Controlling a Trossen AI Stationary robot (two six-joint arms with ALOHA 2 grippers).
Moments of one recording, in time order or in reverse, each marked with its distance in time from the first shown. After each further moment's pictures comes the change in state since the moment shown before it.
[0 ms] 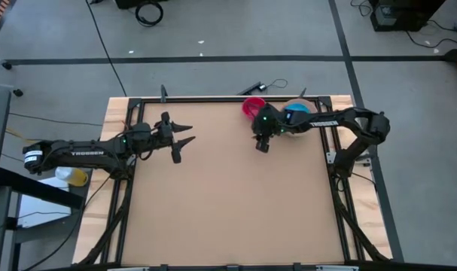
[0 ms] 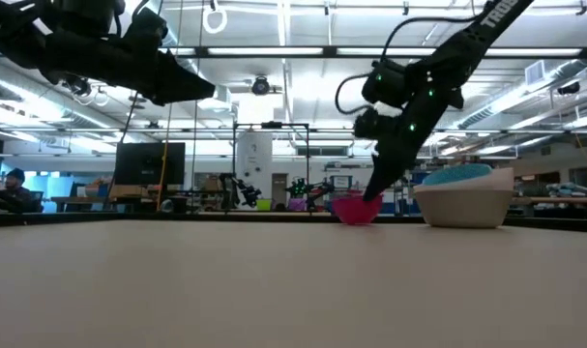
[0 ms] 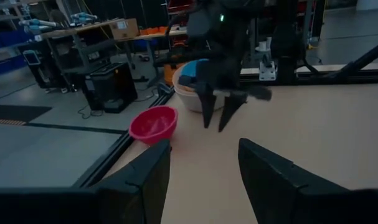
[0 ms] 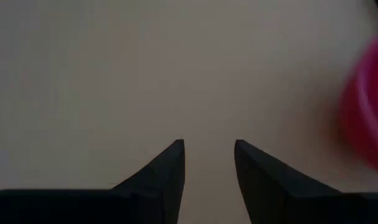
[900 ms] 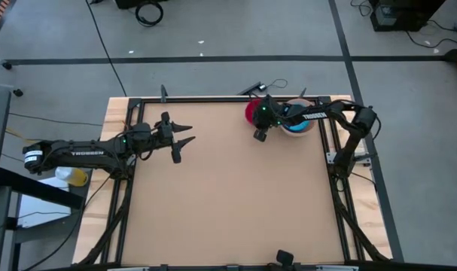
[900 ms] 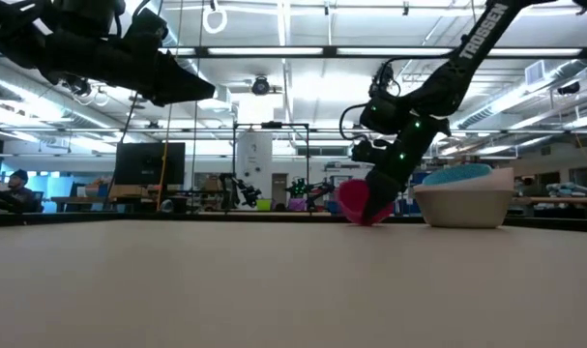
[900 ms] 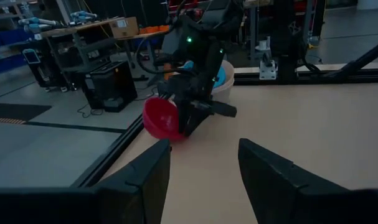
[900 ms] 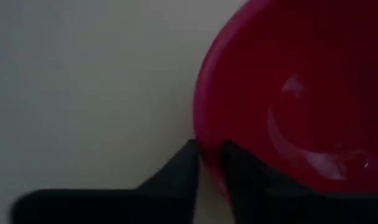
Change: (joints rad) left arm 0.000 0.001 0.000 -0.003 0.000 -0.002; right arm -0.153 0.156 0.023 0.149 0.060 -0.058
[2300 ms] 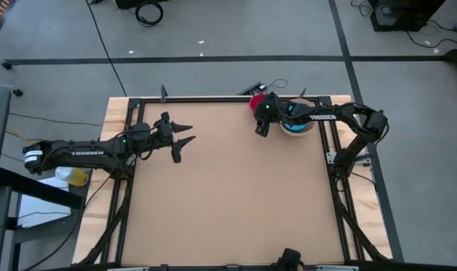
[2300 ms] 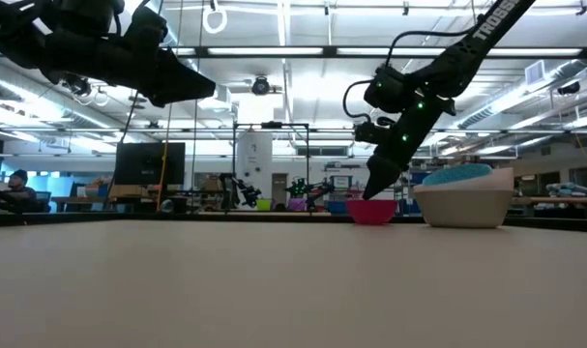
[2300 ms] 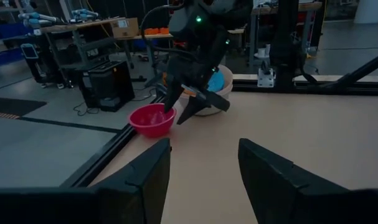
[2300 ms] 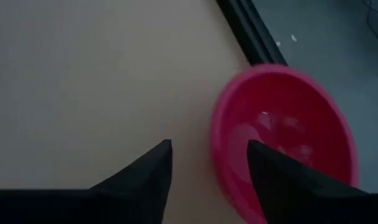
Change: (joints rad) left arm -0.001 0.000 0.000 0.015 0.000 -0.051; right arm 0.019 -0.118 -0.001 -0.033 0.178 -0.050
